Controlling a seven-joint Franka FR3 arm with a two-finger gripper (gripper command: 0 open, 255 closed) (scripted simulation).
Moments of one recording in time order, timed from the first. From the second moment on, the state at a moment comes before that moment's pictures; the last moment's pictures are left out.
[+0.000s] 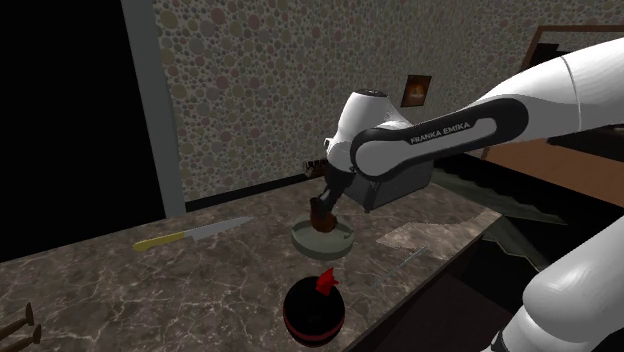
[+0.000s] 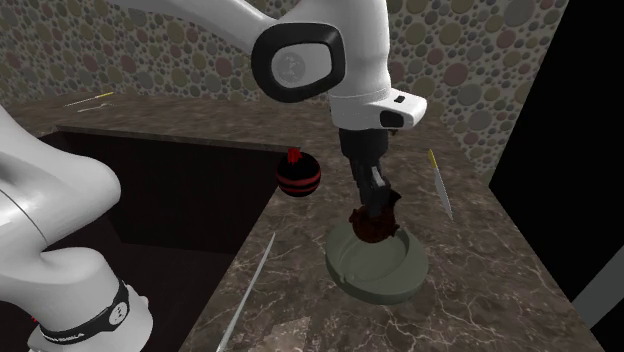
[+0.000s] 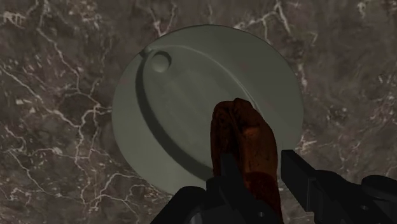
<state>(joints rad) -0.30 -0.21 0.61 -2.30 0.14 2.32 -0.07</state>
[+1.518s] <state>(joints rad) -0.32 -0.21 0.58 -2.21 0.13 2.22 -0.11</state>
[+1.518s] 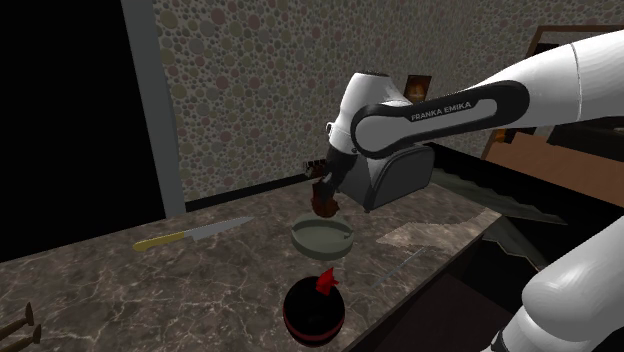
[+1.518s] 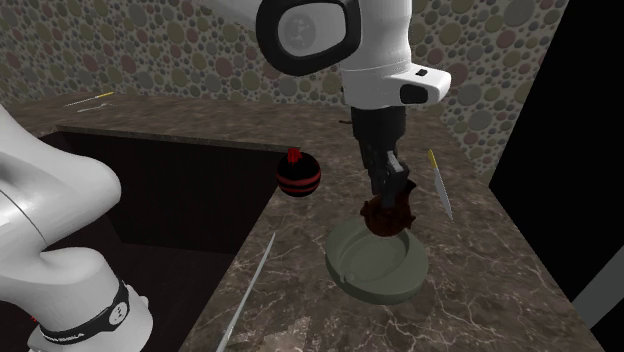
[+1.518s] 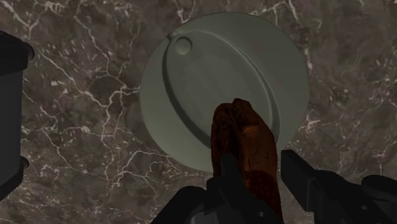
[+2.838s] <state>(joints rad) -0.32 -0.16 0.59 -2.29 0.11 2.35 -0.09</state>
